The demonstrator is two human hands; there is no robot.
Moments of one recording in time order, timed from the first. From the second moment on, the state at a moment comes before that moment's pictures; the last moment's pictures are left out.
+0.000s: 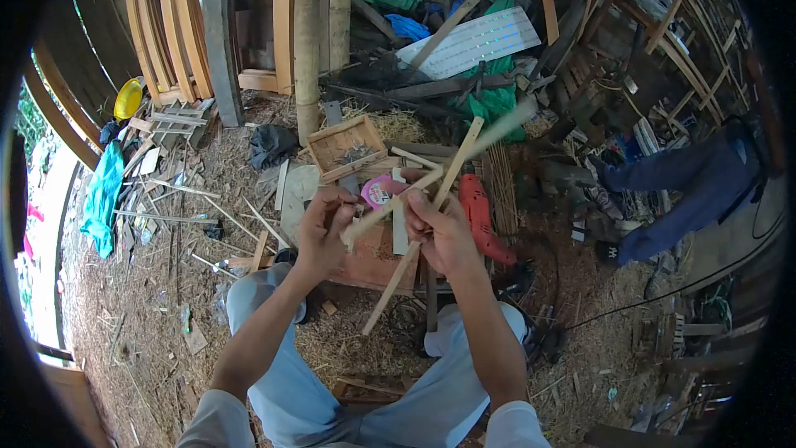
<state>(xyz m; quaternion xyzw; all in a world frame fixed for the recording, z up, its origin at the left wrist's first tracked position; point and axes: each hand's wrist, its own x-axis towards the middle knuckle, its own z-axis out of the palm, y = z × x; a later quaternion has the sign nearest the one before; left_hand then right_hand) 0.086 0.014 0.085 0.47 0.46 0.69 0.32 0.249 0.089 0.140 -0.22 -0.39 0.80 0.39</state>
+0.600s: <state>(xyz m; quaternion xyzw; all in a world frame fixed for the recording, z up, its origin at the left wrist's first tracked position) 0.088 -0.006 0.088 0.42 0.51 0.71 0.26 0.252 0.083 0.110 -0.25 -0.44 0.73 0.46</state>
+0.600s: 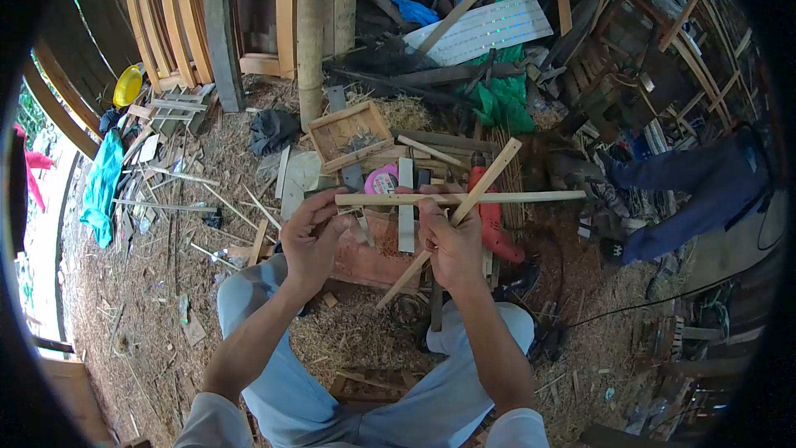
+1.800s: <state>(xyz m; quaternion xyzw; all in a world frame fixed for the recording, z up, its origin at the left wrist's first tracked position) 0.082 0.005 0.091 0.44 0.46 0.69 0.35 0.261 0.091 0.110 -0.26 -0.50 0.68 0.48</state>
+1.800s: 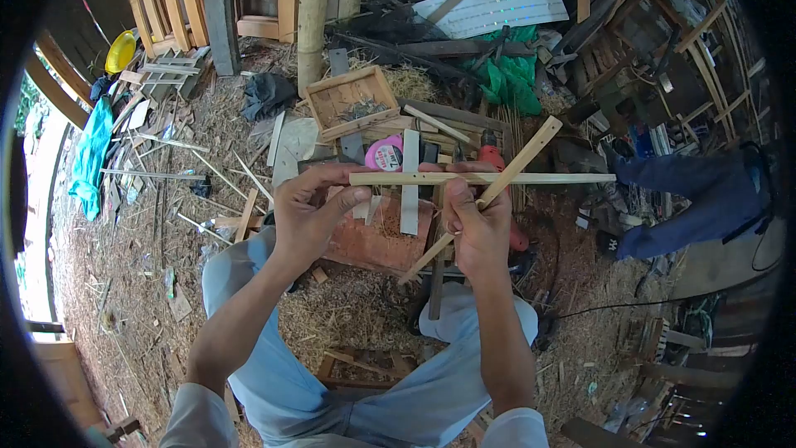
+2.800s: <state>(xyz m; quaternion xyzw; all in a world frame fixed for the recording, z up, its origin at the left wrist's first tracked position) 0.077 0.011 0.094 0.50 0.45 0.67 0.30 0.257 0.091 0.110 -0.28 -0.50 0.68 0.45</state>
